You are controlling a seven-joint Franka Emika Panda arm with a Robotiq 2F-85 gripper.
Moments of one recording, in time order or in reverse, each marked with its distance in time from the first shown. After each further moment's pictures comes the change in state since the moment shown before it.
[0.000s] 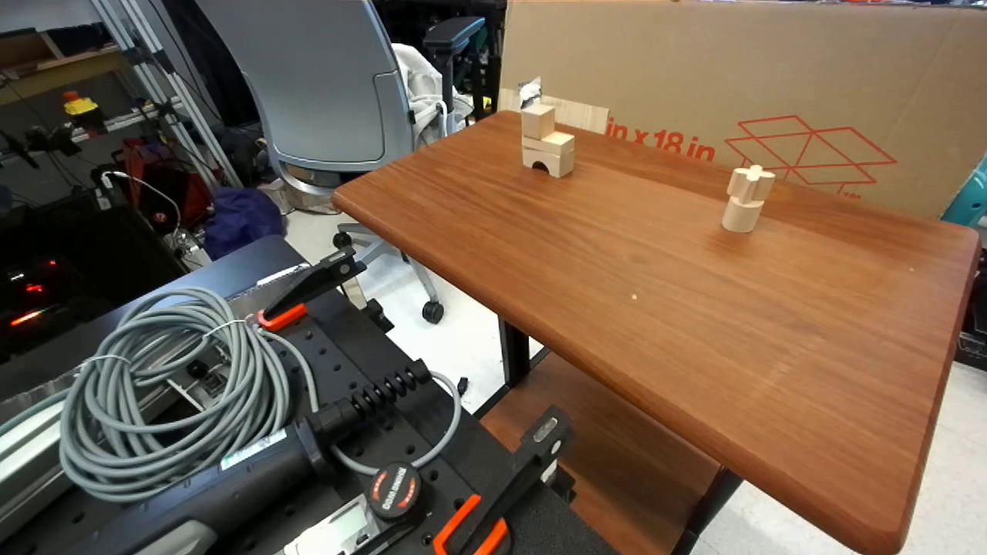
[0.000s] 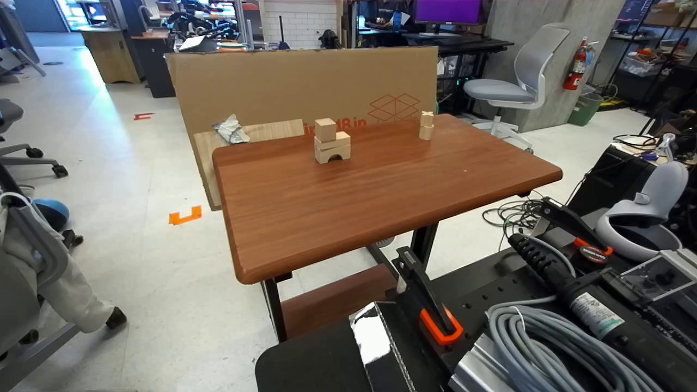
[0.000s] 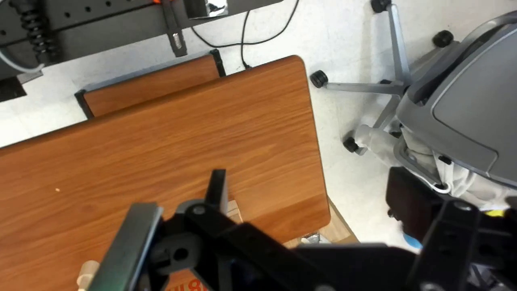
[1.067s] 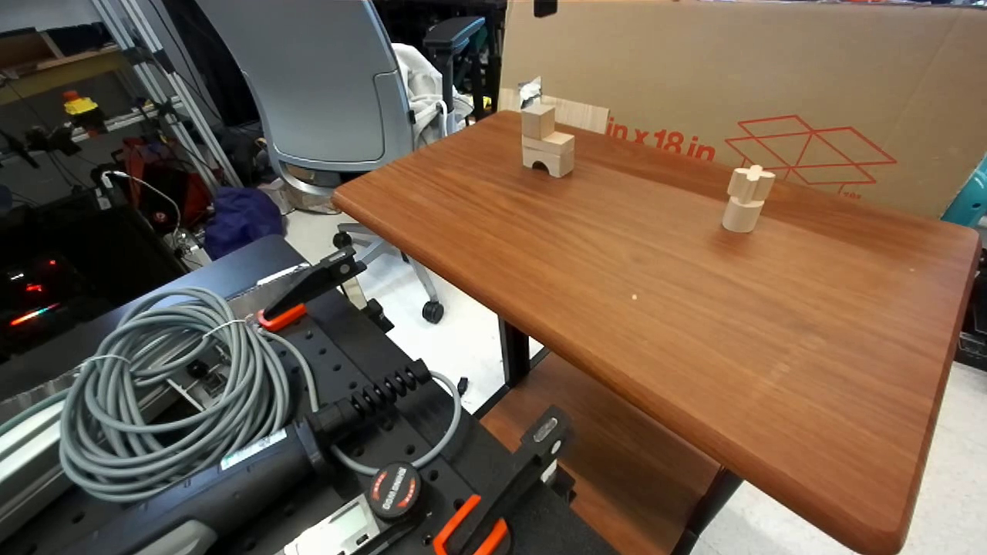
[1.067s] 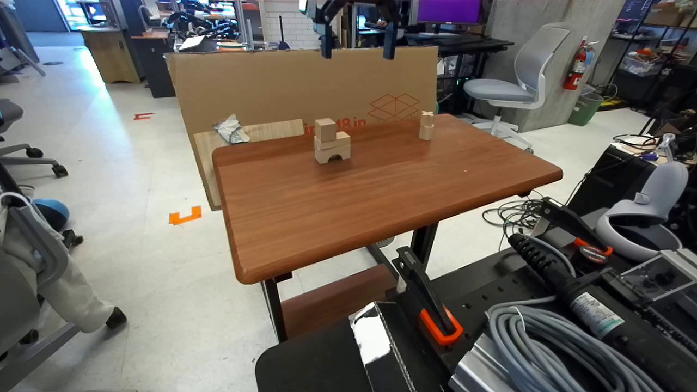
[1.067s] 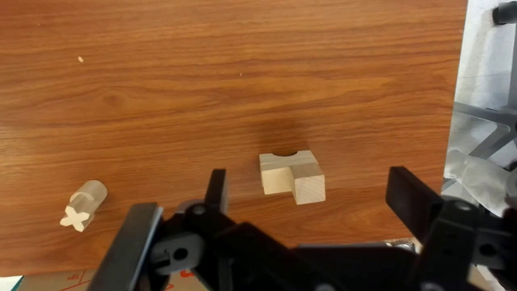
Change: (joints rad) arm -0.051 0.664 -0.098 0.463 -0.362 0.042 -0.090
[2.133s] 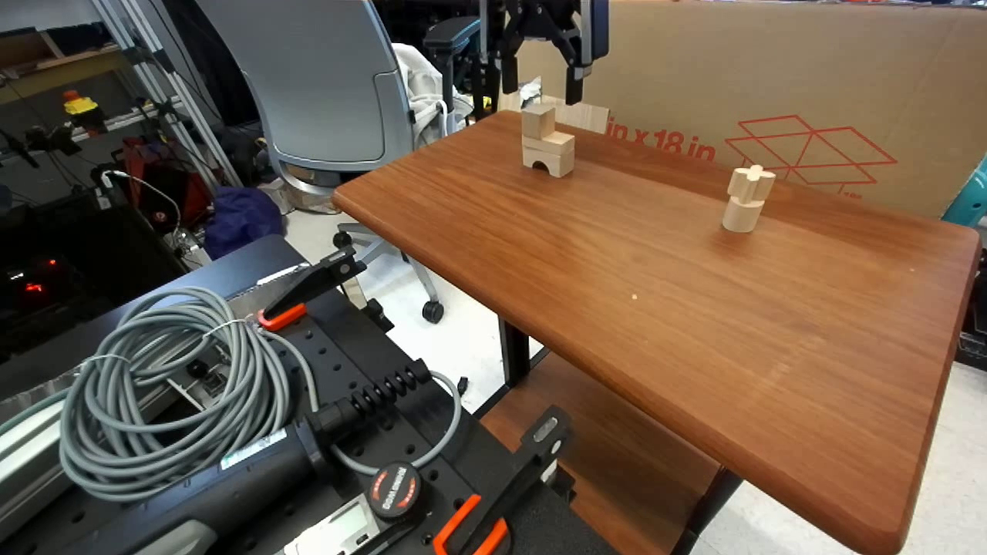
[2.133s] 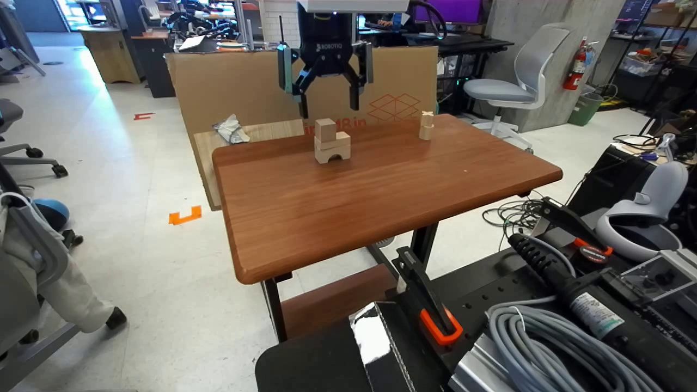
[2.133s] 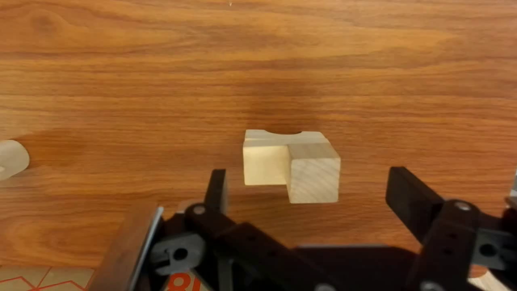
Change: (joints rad) arm 0.104 0.358 -0.072 0.300 -0.084 -0.004 -0.012
